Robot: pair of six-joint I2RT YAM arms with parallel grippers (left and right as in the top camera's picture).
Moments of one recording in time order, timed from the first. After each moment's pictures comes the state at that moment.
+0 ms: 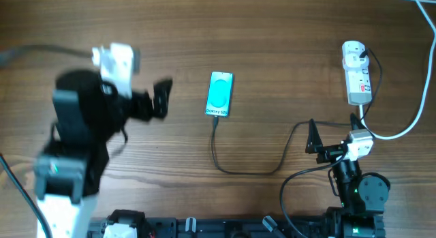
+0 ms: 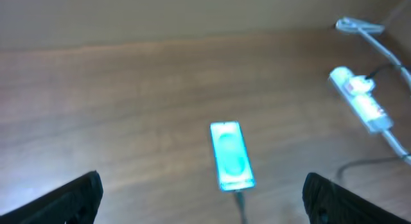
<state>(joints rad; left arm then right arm) -0.12 0.94 1.11 -0.72 0.24 -0.02 -0.08 0.01 0.01 0.01 -0.22 0.00</state>
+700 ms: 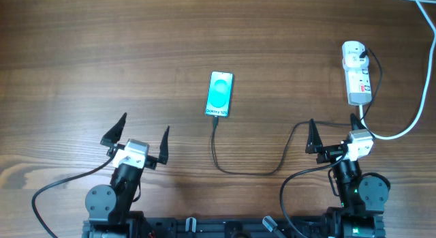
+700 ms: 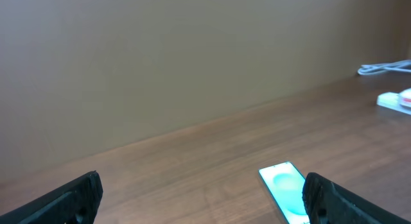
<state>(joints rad) -0.04 0.02 0.09 0.00 0.23 0.17 -0.08 0.01 0.01 0.01 -0.22 0.00</state>
